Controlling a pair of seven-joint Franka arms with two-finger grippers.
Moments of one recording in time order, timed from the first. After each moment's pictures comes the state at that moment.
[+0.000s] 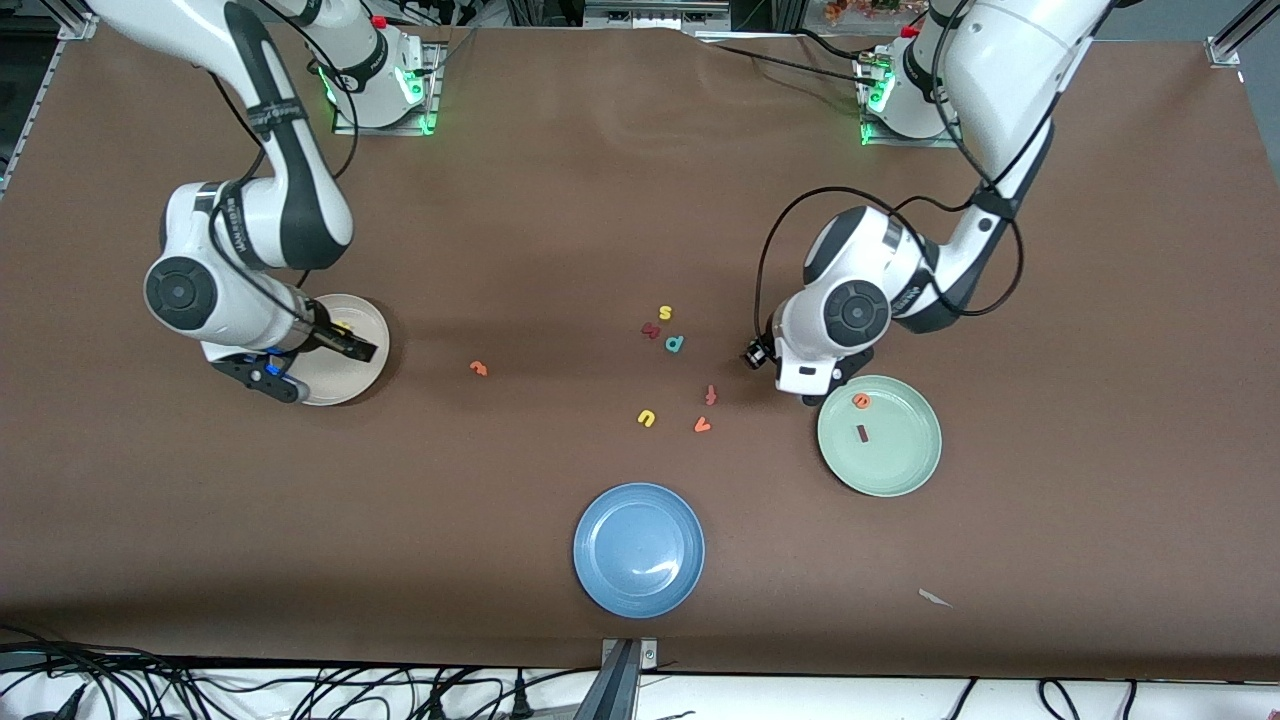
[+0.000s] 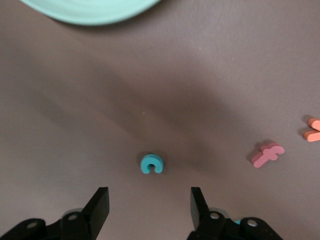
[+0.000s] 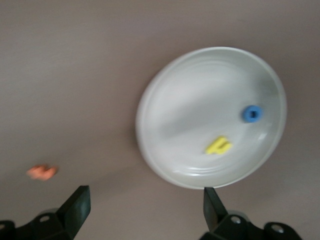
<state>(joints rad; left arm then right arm) -0.18 0.59 -0.35 -1.81 -0.04 2.20 -1.20 0.36 0.33 -0.18 -1.92 0.07 2.06 0.50</state>
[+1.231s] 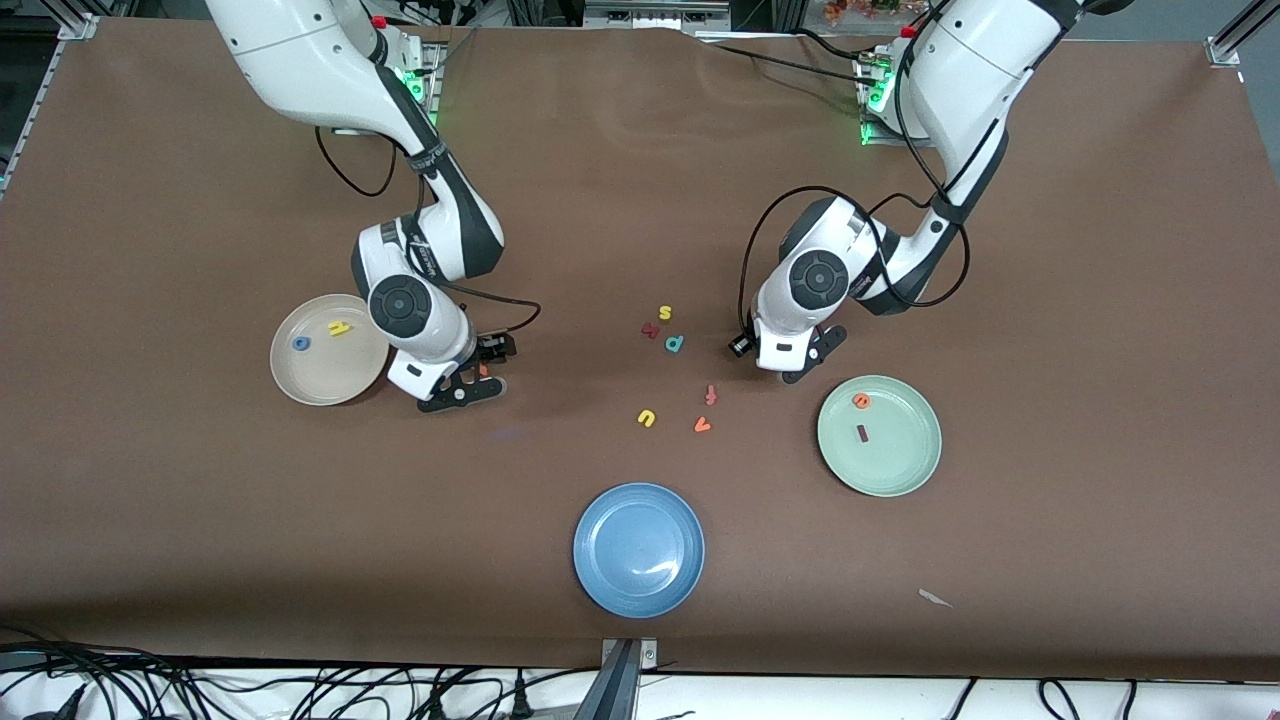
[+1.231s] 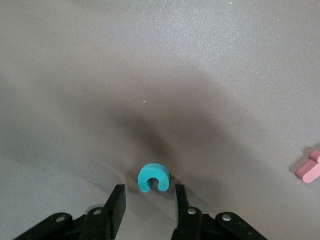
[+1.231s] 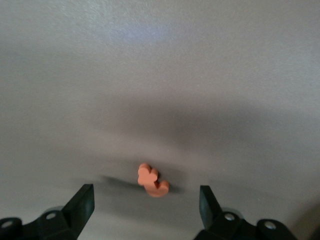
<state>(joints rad) -0.21 0.60 -0.35 -1.96 0.05 2.41 -1.29 0.46 0.60 -0.04 -1.87 0.06 2.36 0.12</state>
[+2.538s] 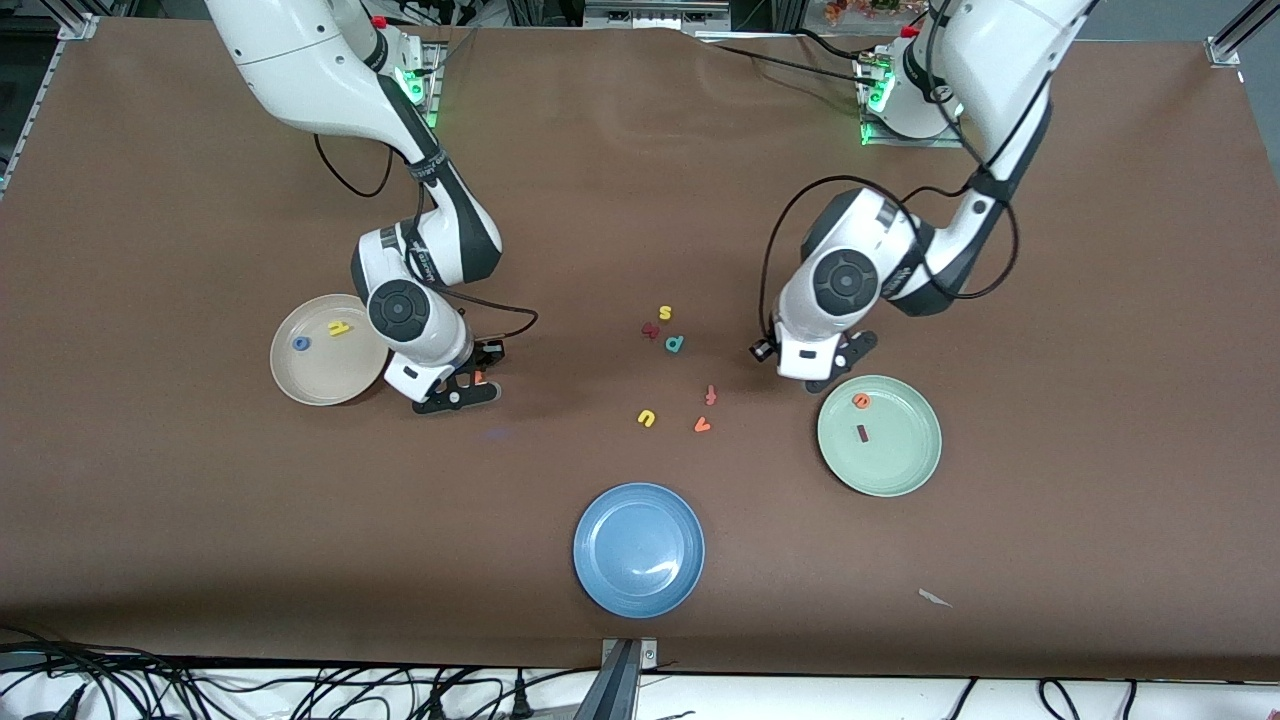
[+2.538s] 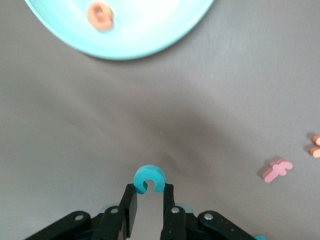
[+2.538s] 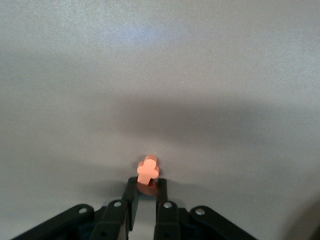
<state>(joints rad) -0.15 0.49 -0.33 -1.84 0.06 2.14 -1.17 0.46 0.61 -0.05 -1.88 0.06 2.37 0.16</state>
